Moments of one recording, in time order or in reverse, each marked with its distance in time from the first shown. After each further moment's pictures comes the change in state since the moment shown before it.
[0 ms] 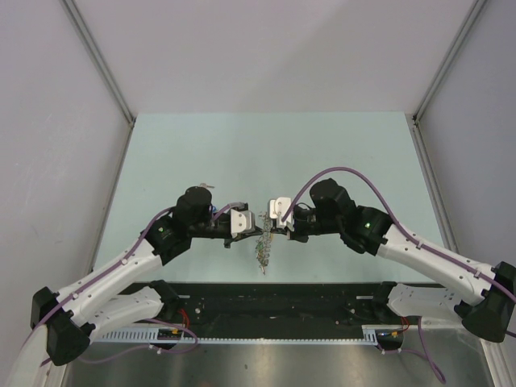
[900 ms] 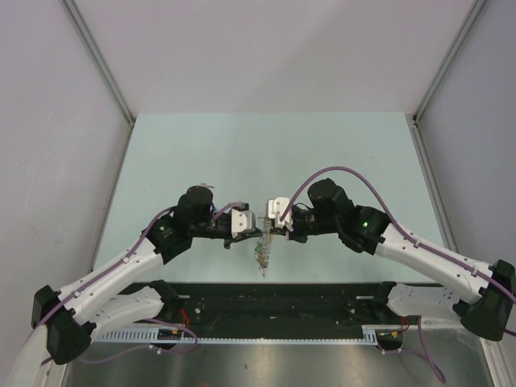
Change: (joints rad) left arm 0.002 0.013 0.000 -0.015 0.023 0.000; right arm 0.000 0.015 0.000 0.000 -0.007 0.007
